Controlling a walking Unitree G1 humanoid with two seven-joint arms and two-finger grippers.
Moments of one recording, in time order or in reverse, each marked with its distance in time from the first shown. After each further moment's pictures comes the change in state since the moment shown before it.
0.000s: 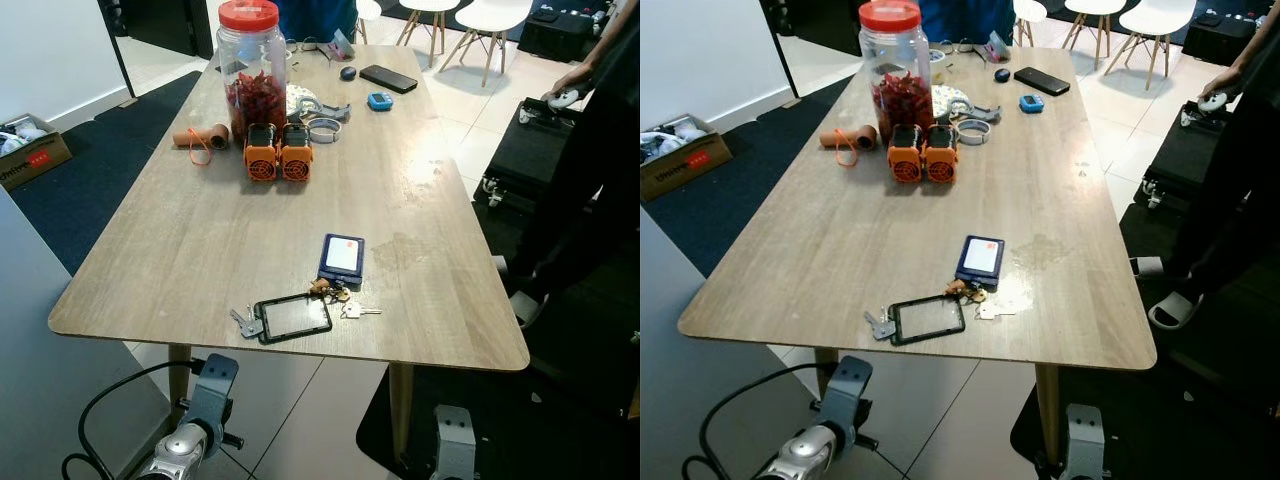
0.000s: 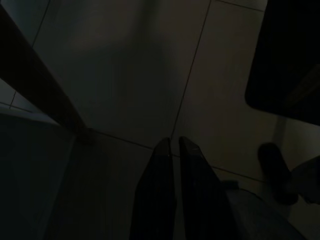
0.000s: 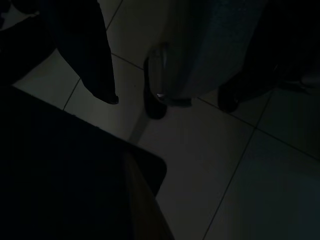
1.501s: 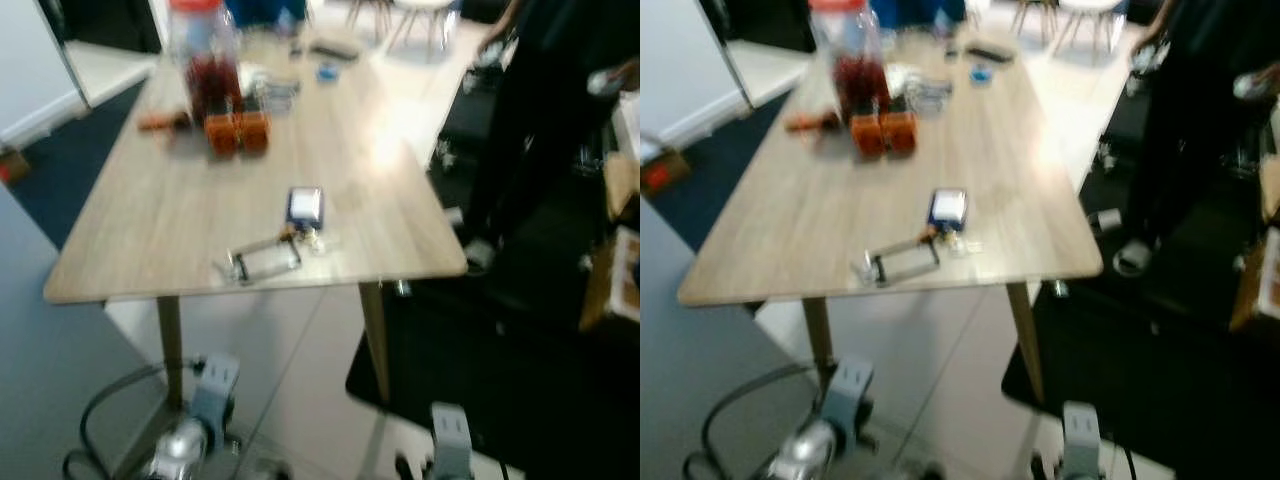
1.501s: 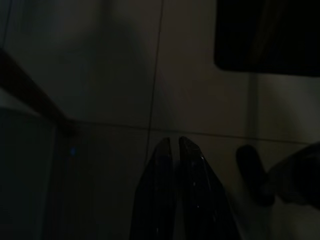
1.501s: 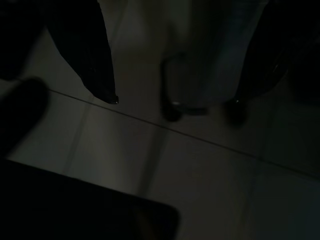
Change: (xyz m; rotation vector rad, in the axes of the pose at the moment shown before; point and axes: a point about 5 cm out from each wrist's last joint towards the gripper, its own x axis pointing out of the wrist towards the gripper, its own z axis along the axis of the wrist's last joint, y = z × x) left arm 0.002 0.001 0.009 0.024 -0.027 -0.023; right arm 0.000 0.001 -0.001 -0.005 0.000 0.001
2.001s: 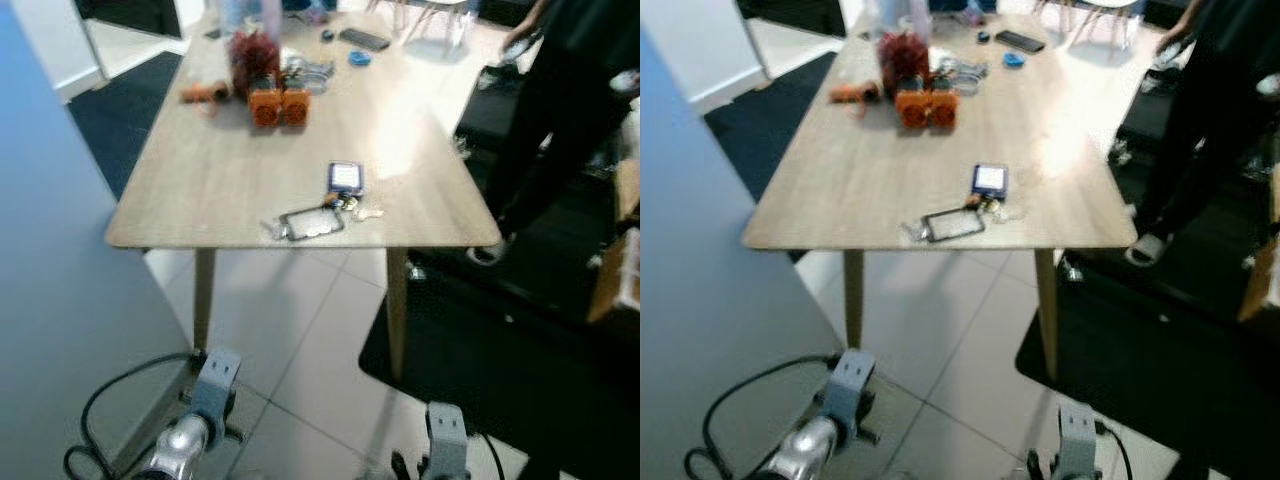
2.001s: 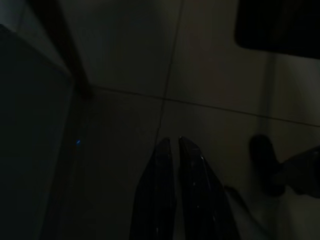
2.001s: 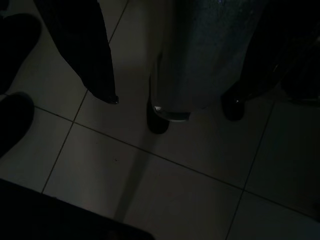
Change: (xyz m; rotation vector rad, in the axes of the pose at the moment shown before) left arm -0.002 0.000 -0.006 -0.012 0.009 0.015; right arm 0.001 0.007 0.000 0.005 0.001 0.017
